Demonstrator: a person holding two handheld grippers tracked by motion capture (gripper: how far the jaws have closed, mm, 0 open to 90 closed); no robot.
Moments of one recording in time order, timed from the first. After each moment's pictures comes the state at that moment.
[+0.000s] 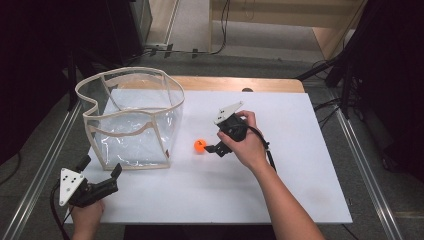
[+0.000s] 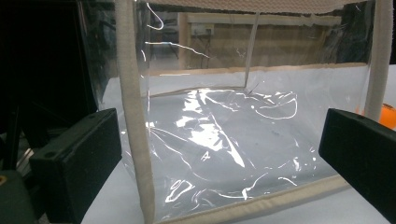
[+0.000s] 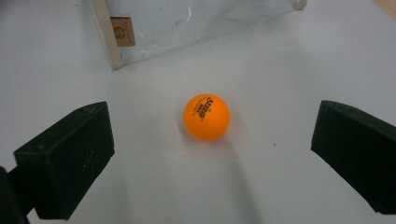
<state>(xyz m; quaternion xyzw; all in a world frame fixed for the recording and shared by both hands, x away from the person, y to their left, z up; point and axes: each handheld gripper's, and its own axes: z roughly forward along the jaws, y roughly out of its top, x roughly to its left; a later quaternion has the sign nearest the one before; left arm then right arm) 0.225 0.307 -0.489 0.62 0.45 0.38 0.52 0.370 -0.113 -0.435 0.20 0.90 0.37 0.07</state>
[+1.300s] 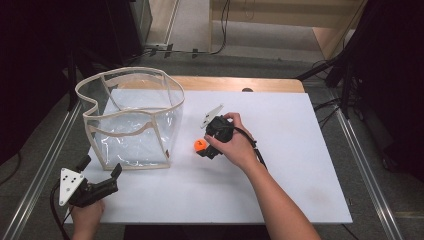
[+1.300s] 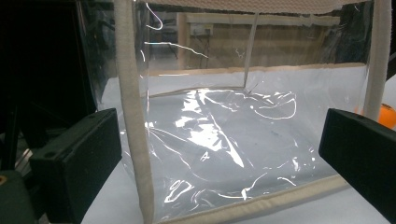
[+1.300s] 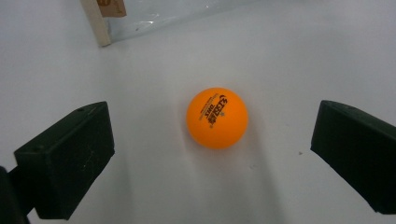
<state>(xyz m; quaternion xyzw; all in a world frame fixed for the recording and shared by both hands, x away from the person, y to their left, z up) 0.225 0.308 -0.489 0.62 0.45 0.37 0.52 0.383 -0.080 -0.456 0.19 0.93 0.30 0.05</state>
